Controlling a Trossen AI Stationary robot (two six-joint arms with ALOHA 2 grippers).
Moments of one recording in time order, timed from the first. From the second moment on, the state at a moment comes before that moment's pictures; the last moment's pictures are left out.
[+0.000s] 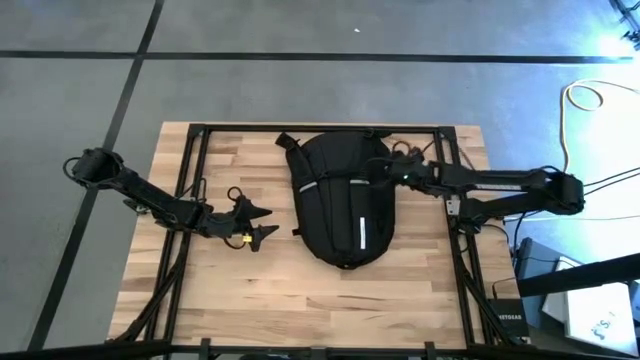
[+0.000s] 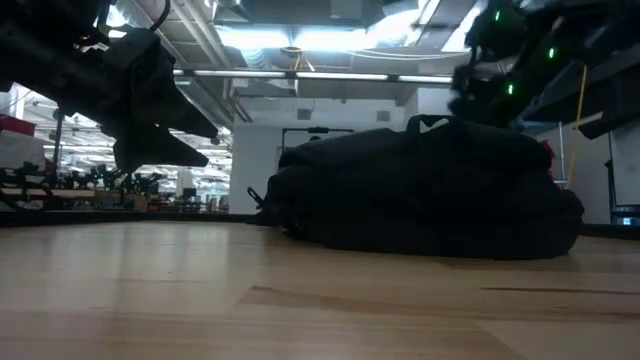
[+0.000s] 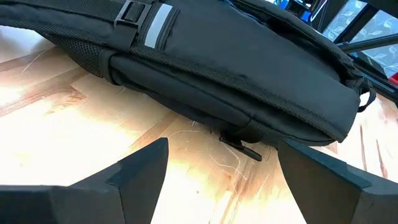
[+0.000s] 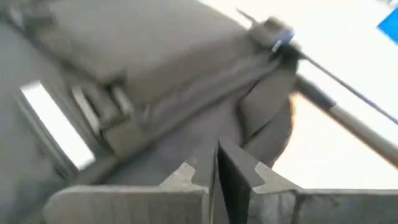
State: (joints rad) left arm -0.34 1.15 0.25 0.45 -0.61 -0.68; right arm -0.28 1.05 0.60 -0.32 0.45 0.27
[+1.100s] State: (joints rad) left arm -0.34 1.15 0.25 0.45 -0.64 -0.68; right arm -0.66 1.32 0.66 -0.46 -0.12 0.15
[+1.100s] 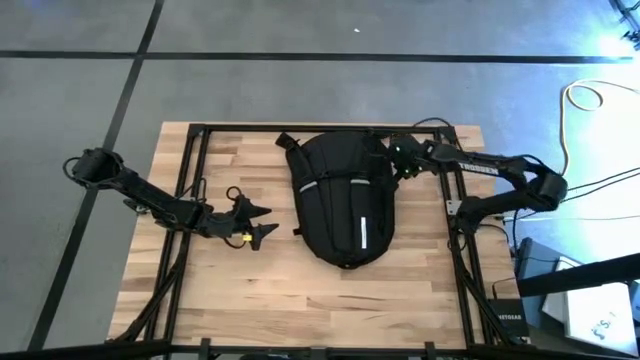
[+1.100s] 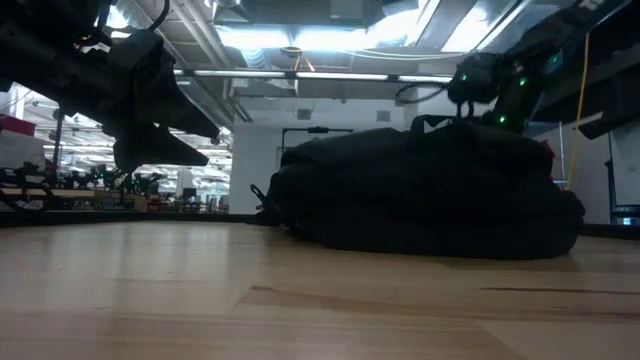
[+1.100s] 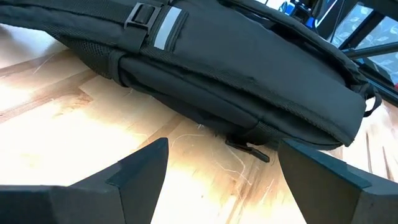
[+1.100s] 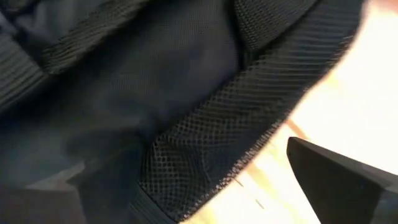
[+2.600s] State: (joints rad) left arm -0.34 1.15 0.25 0.45 -0.64 -0.70; right arm -0.70 1.18 0.66 -0.19 -0.60 0.23
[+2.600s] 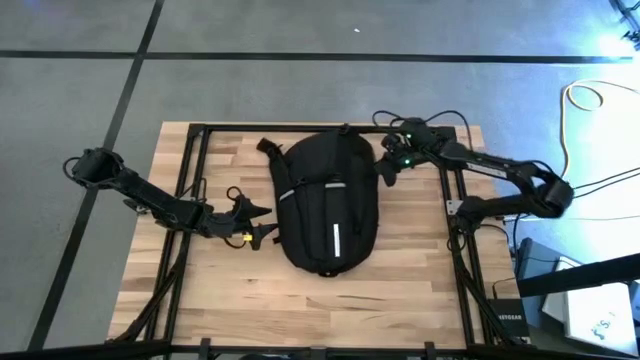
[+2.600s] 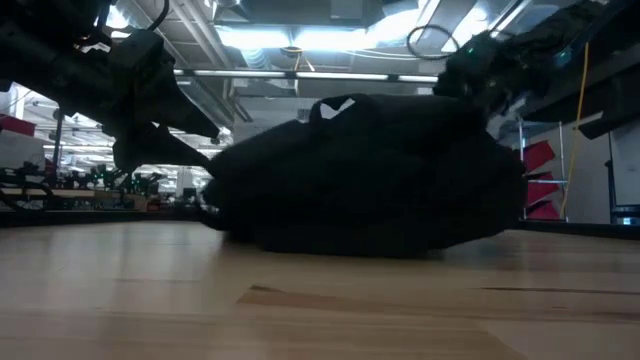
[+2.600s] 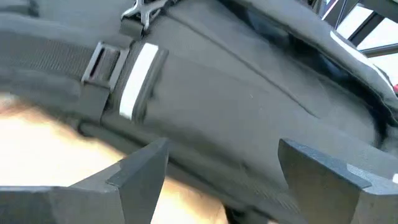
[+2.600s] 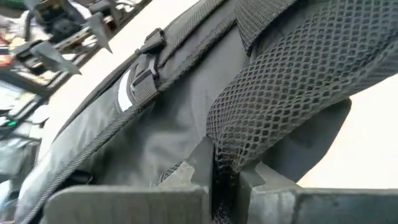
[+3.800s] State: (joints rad) left arm -0.34 1.15 0.25 0.46 -0.65 -0.71; right arm -0.70 1.11 1.46 -1.01 -0.15 -0.01
